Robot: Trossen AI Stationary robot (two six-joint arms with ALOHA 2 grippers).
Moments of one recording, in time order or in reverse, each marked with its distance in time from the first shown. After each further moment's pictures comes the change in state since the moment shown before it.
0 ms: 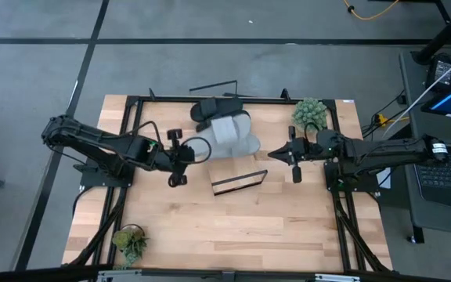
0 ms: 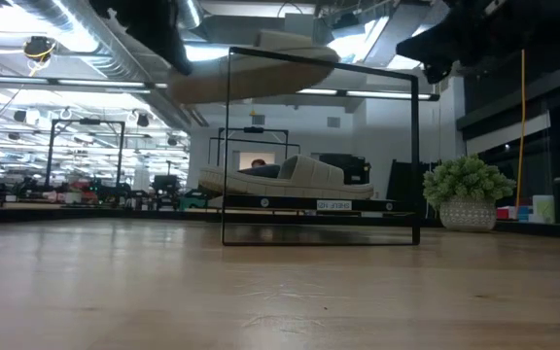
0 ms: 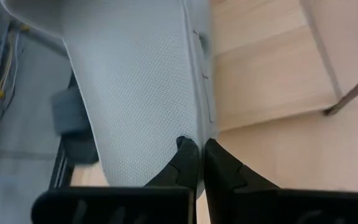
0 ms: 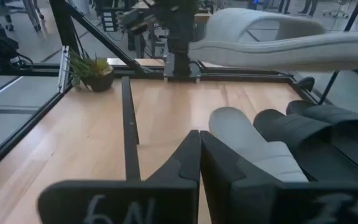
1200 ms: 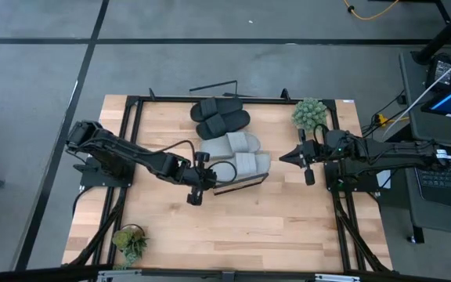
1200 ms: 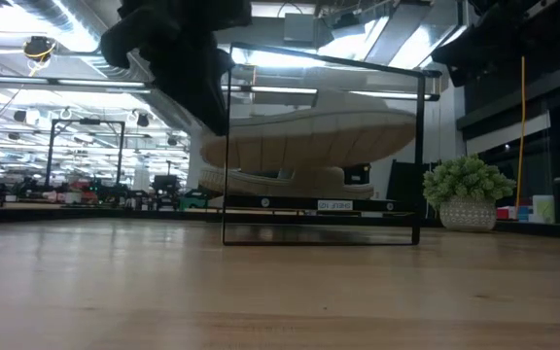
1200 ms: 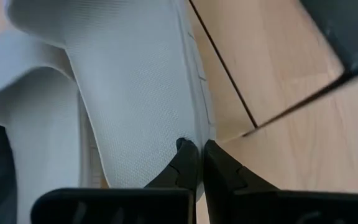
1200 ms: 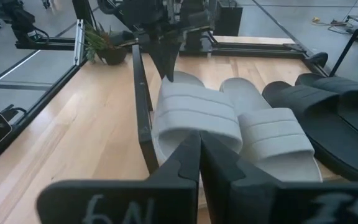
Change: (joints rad) left arm -0.020 0.314 -0.001 0.293 0.249 0.131; right arm 0.001 -0.208 0.000 -0.307 -0.043 -0.012
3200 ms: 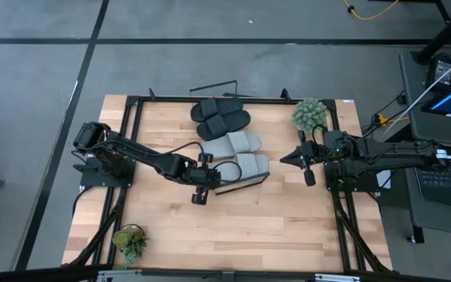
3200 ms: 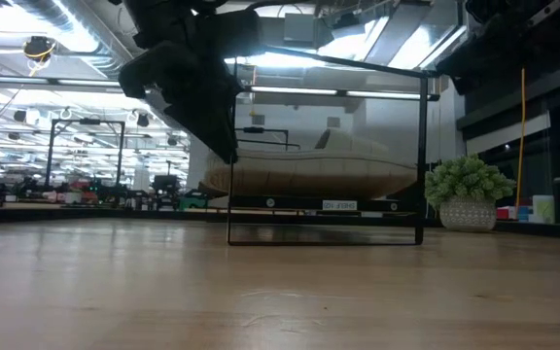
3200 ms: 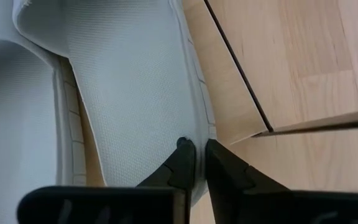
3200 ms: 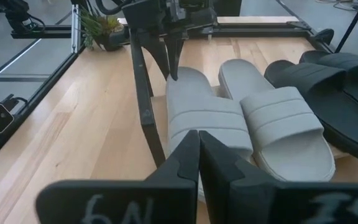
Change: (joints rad) left arm 0.035 0.089 -0.001 0.047 0.032 -0.015; right arm 0.000 0.001 0.000 -0.062 -0.001 0.037
